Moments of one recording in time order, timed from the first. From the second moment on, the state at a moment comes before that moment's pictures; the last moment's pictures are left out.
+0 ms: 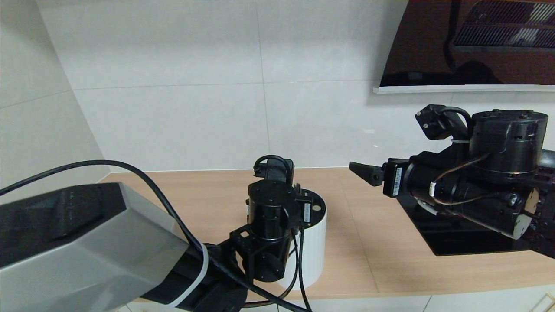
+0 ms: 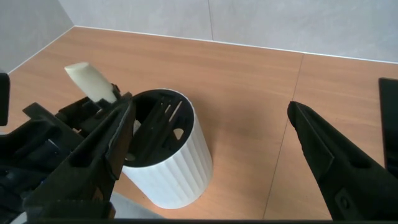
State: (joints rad) left arm -0.82 2.10 -0.88 -1.08 0.66 -0.11; right arm 0.60 1.60 -0.83 -0.60 -0.13 0.19
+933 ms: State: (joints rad) left arm -0.82 1.93 -0.77 -1.12 0.60 -0.11; right arm 0.60 1.60 -0.83 -0.60 -0.14 0.19
